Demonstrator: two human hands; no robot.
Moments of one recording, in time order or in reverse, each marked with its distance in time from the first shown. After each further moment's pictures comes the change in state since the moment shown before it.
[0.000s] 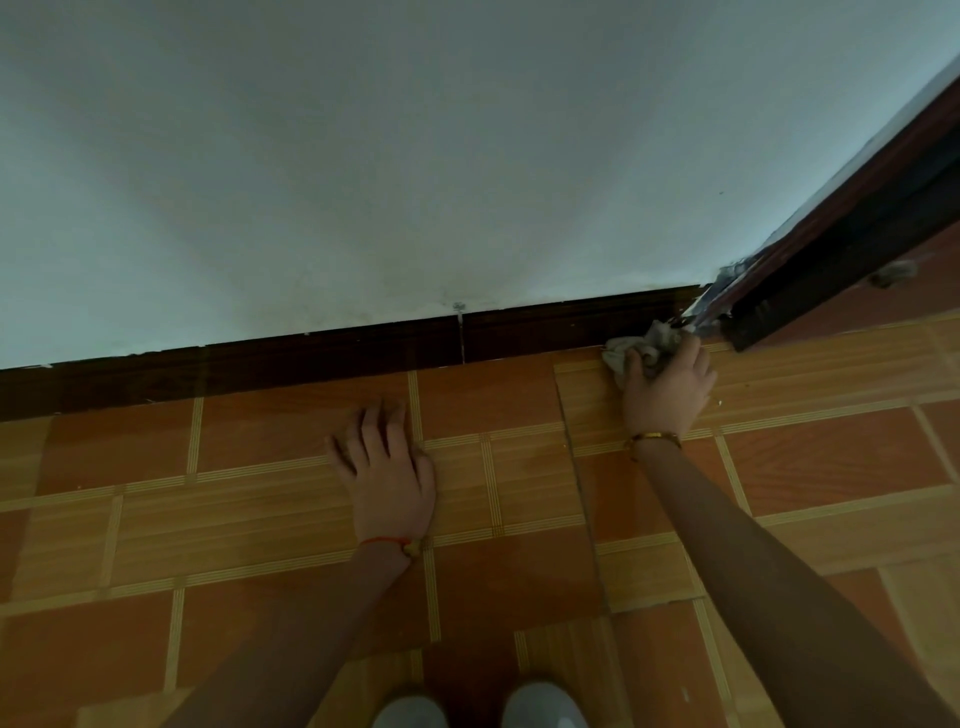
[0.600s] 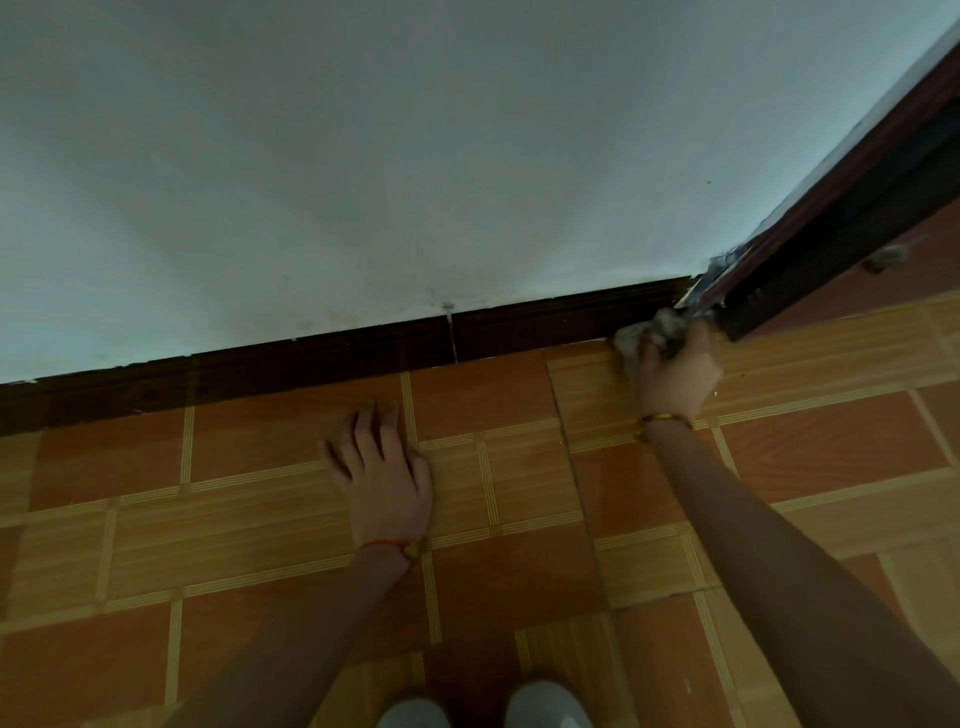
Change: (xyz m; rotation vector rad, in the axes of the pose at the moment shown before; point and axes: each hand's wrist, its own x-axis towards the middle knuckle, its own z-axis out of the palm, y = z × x) left_hand -0.001 0.001 0.000 0.016 0.010 -0.007; right_hand 0.017 -0.002 -0.011 0.132 0.075 -0.024
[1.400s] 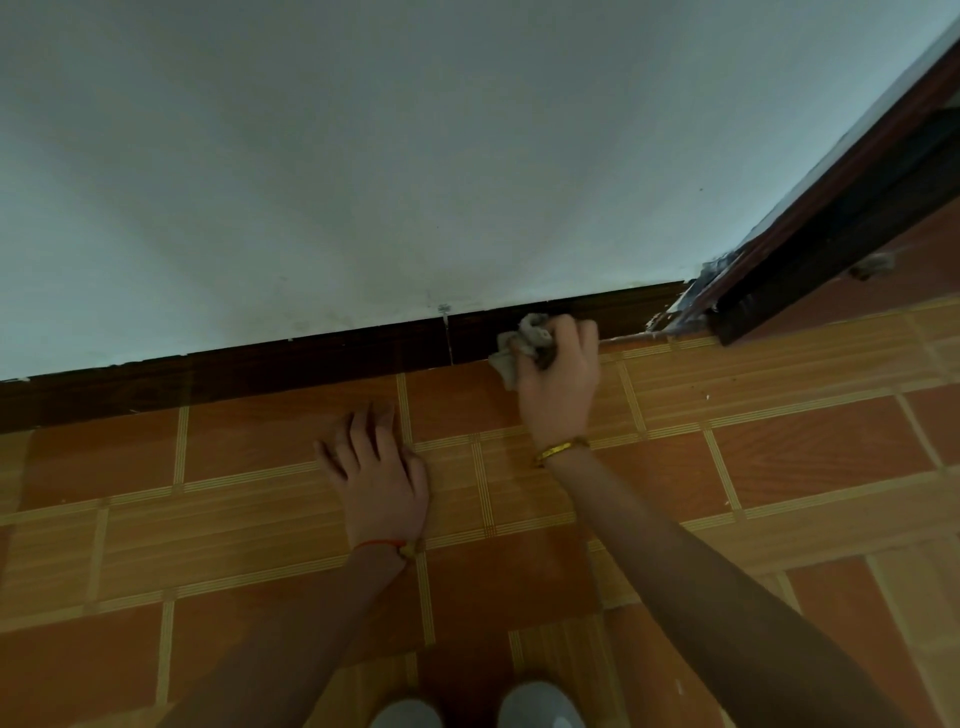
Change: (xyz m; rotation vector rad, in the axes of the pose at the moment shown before) left_hand 0.001 0.001 0.001 -0.028 -0.005 -0.004; right_hand -0.073 -0.089 0.022 0.213 -0.196 -0.180
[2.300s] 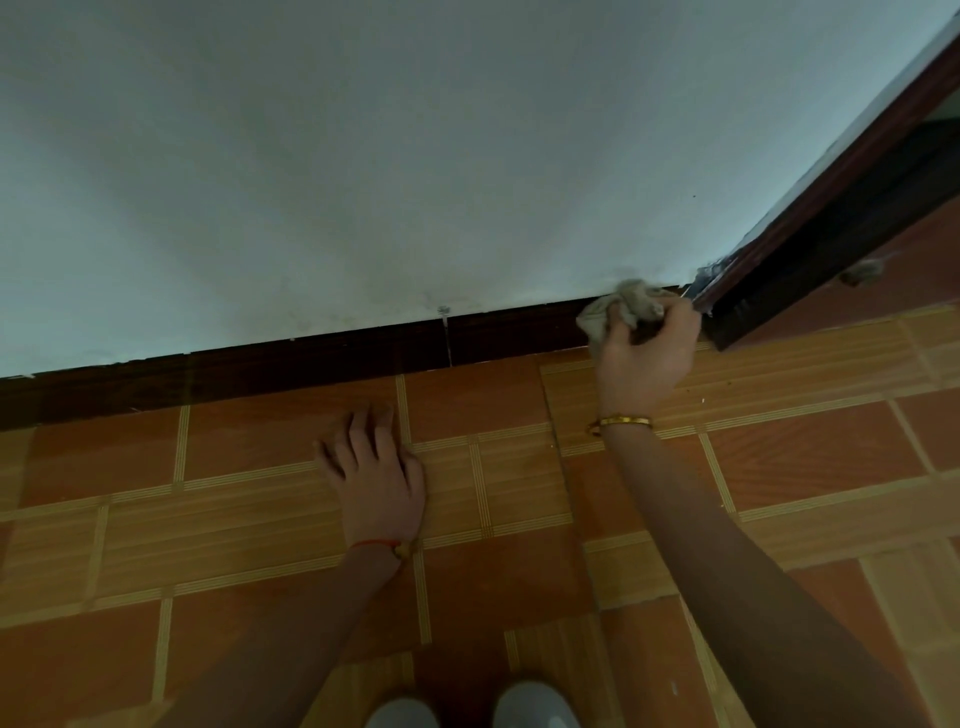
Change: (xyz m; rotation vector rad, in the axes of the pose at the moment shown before) left_hand 0.000 -0.002 0.000 -0.002 0.016 0.020; right_hand 0.041 0.013 -0.048 0.105 0.403 0.101
